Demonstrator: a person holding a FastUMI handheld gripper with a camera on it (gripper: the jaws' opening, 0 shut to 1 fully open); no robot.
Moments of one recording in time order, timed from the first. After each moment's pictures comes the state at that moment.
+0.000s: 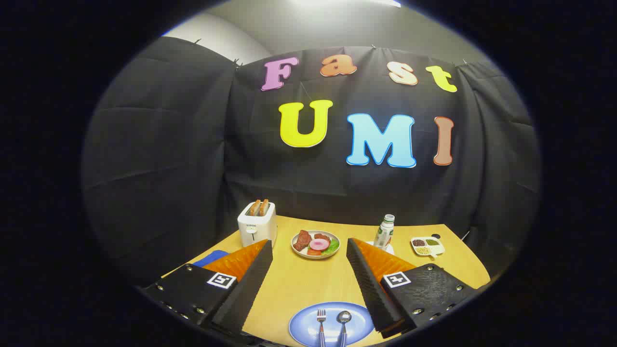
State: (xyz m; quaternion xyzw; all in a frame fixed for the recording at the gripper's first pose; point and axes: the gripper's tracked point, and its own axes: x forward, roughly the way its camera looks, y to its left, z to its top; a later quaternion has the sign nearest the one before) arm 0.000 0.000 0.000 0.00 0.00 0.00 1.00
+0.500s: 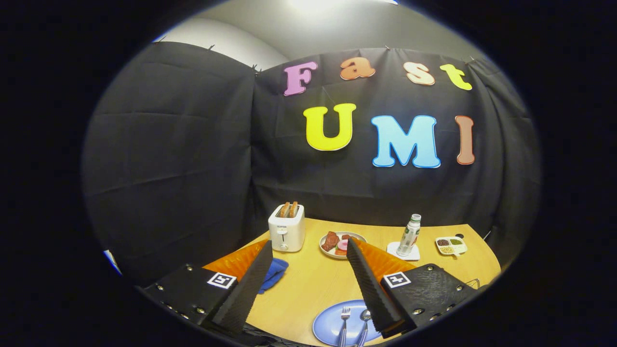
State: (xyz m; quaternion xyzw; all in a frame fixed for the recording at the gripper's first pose) arm -0.018 0.022 -0.014 0.00 0.00 0.05 1.00
